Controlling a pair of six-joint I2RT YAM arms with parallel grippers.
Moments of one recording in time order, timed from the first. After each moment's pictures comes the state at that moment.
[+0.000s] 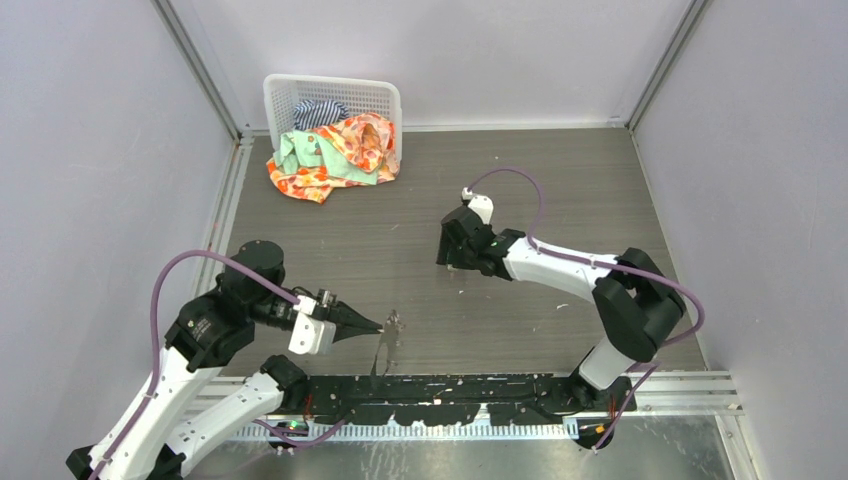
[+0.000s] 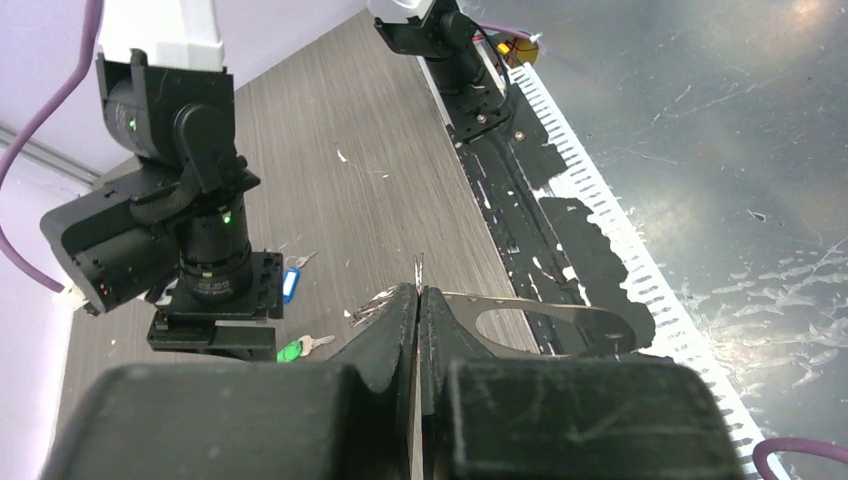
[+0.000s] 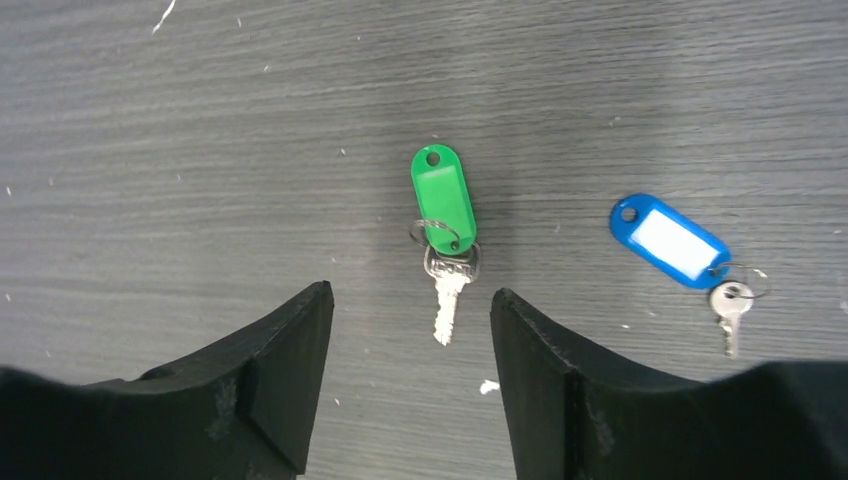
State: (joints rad) left arm -0.66 0.64 1.02 -0.86 1.04 0.84; right arm 0.79 1.60 1.00 -0.27 0.32 0.77
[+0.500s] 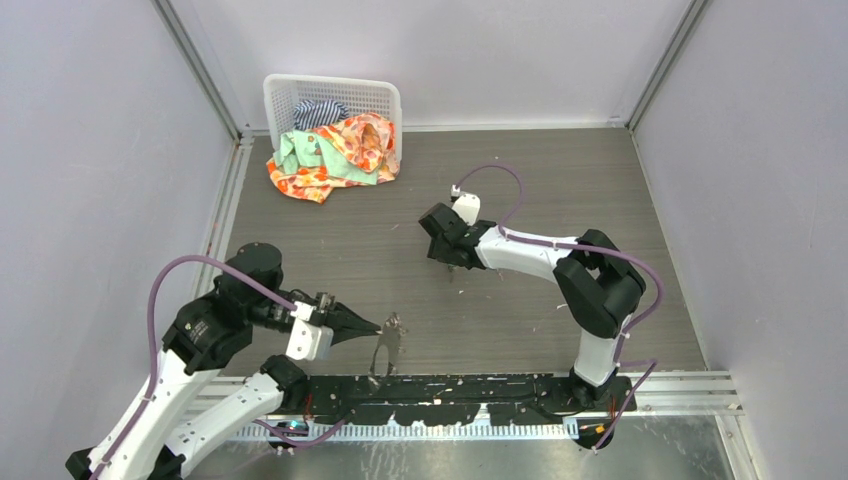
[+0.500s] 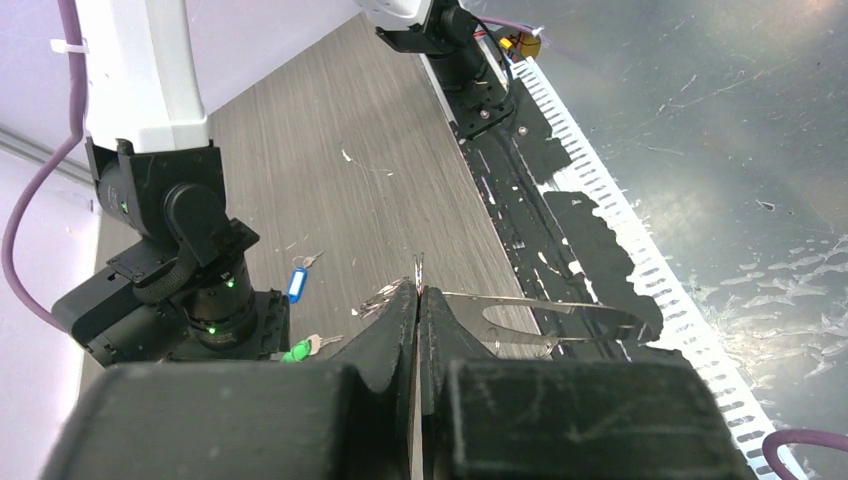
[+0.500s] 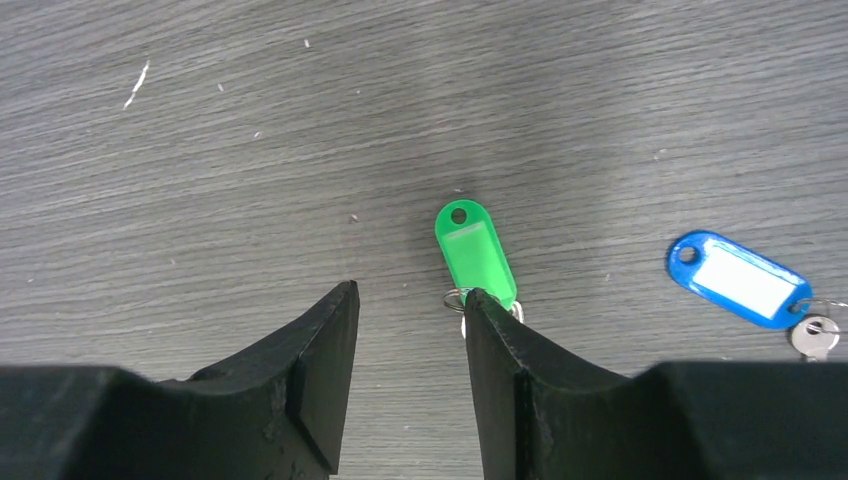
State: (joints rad) left arm -0.66 0.63 1.02 -0.88 1.04 0.89; right arm 0.81 1.82 1.18 -0.34 0.42 0.91
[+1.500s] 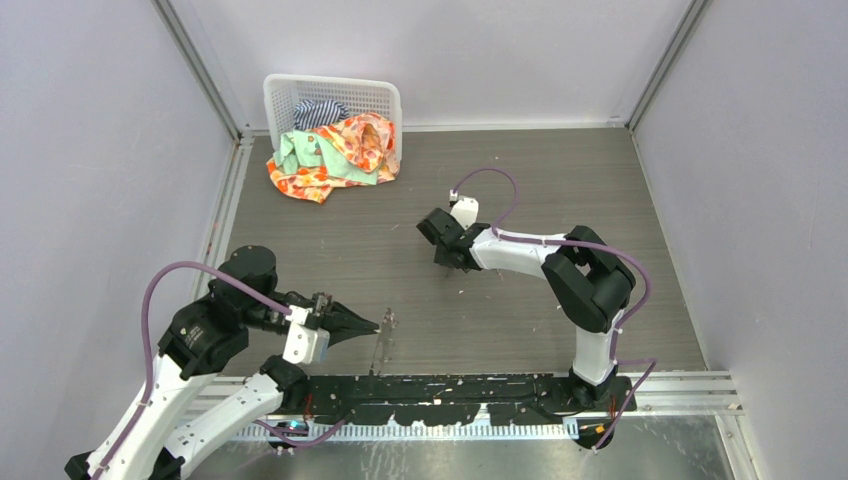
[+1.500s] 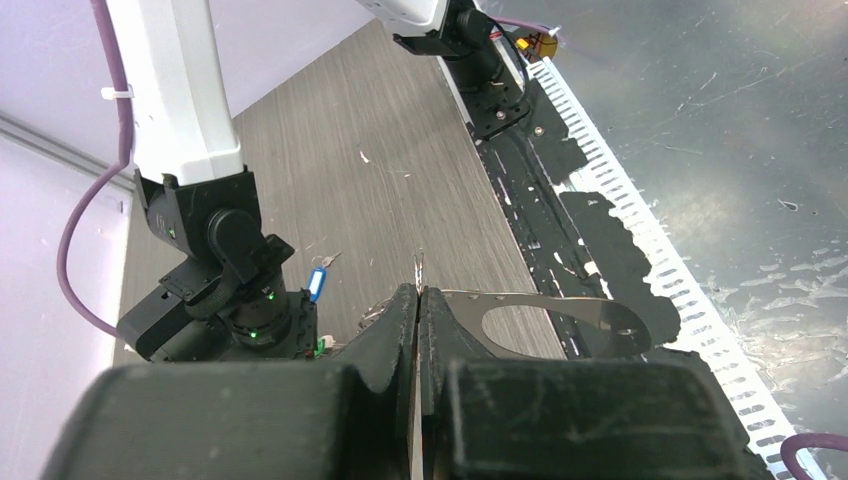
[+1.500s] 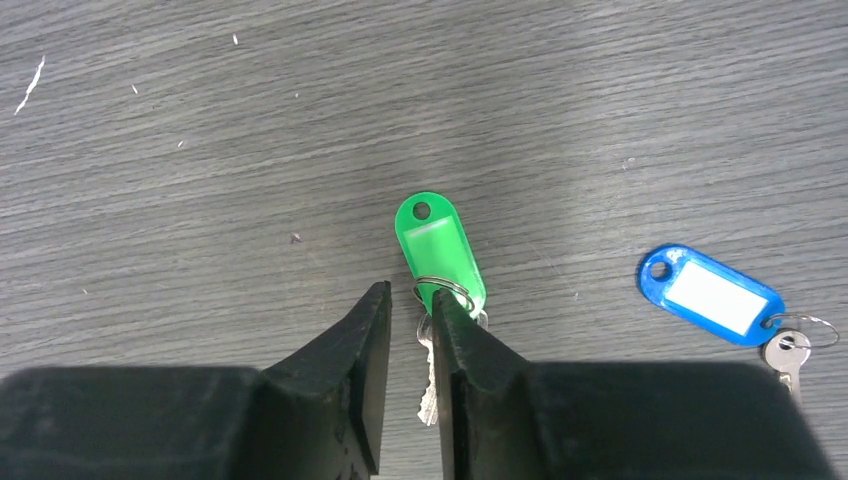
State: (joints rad) left arm -0.66 0.60 1.02 -0.86 1.02 0.88; right arm 0.82 1.87 1.17 -0.34 0.48 0.89
